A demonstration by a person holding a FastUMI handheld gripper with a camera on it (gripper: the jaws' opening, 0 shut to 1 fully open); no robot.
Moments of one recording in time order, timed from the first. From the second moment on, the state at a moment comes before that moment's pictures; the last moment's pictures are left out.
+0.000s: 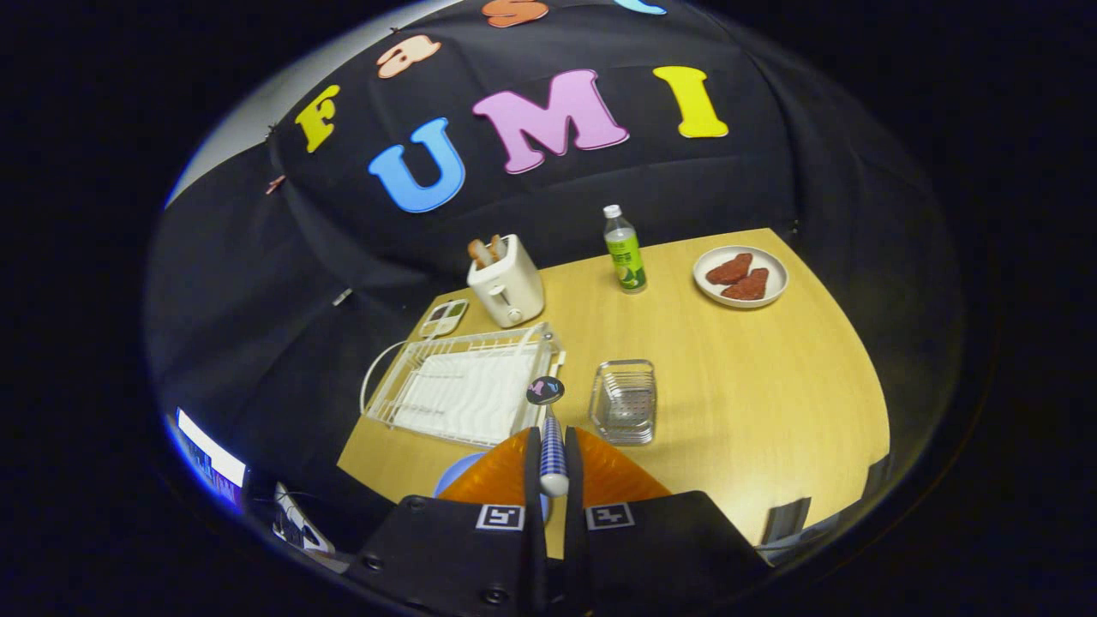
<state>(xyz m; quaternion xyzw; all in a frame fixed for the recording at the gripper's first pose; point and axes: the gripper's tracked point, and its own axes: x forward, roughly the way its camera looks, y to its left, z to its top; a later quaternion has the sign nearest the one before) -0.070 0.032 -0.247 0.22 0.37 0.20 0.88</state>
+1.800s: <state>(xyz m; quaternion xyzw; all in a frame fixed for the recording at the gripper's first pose) -0.158 0.178 -0.430 0.01 0.55 0.29 0.79</state>
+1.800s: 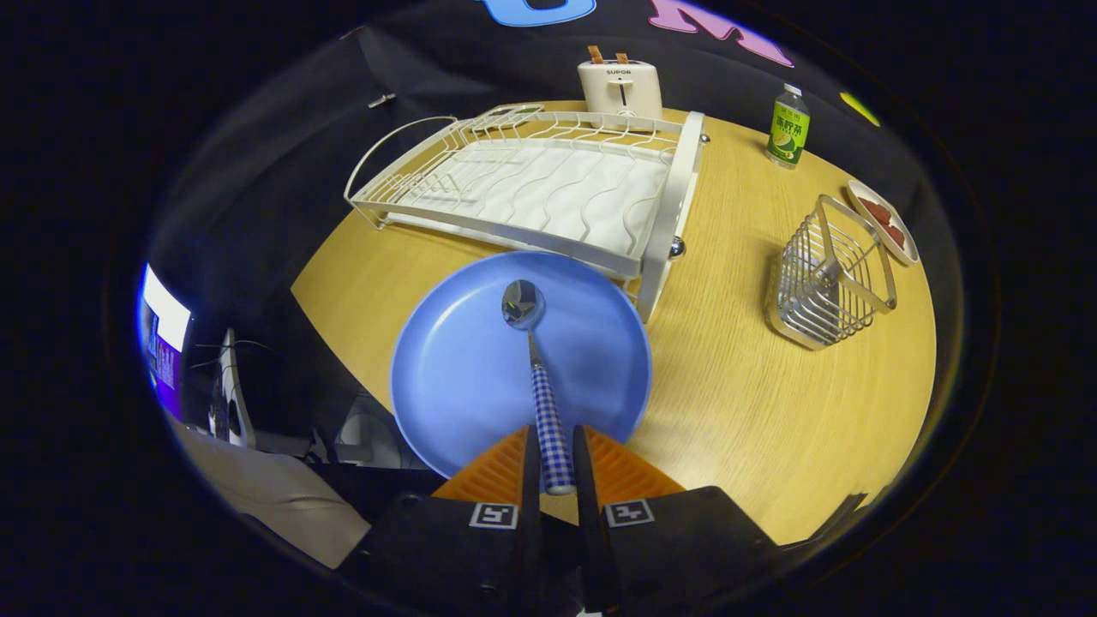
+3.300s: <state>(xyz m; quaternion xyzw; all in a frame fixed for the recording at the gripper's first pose) -0.040 0.153 -0.222 0.16 0.34 0.25 0.89</state>
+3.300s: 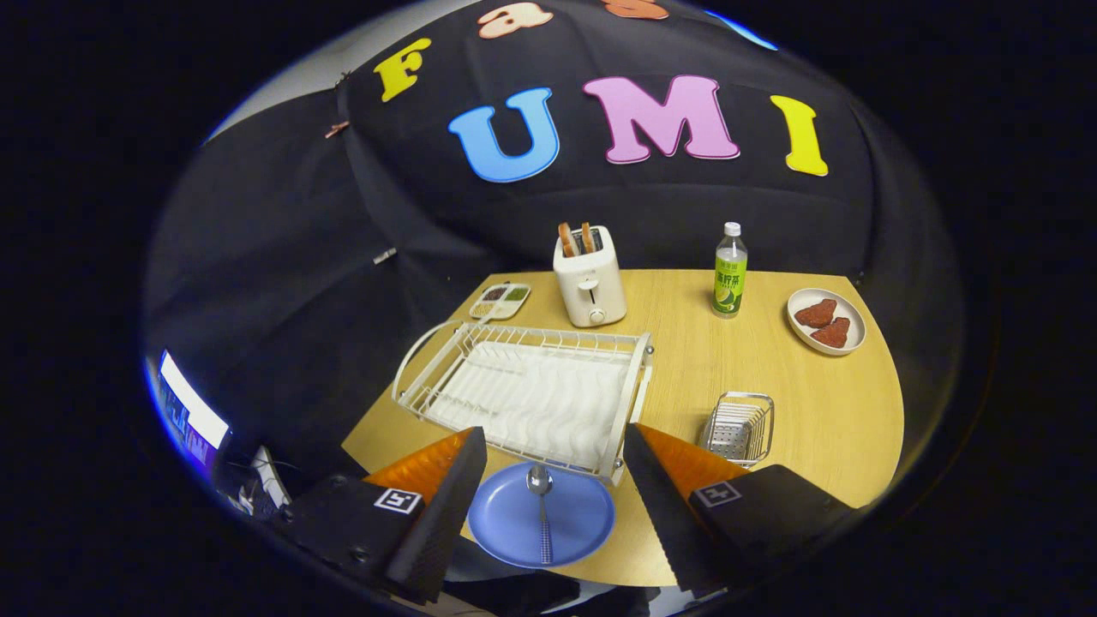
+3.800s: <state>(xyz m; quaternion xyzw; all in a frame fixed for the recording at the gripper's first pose) -0.026 0.104 -0.182 0.14 0.27 0.19 0.93</state>
